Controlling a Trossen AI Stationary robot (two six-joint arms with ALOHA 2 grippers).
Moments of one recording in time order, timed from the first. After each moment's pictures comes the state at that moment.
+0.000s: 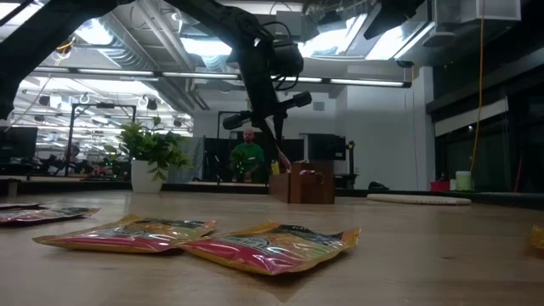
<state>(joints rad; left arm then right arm) 0.44 2.09 1.79 -0.87 0.02 -1.07 -0.51 1.13 1.38 -0.81 0.13 -0.40</state>
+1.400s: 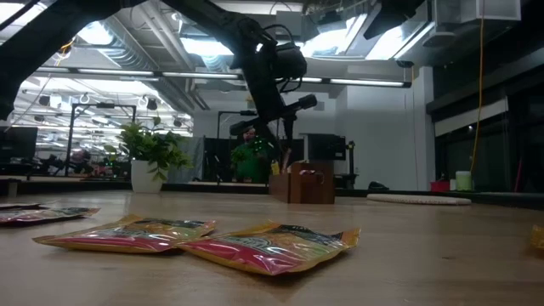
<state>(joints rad) 0.44 2.11 1.79 -0.79 0.03 -1.02 -0.51 1.13 1.38 -0.80 0.13 -0.40</state>
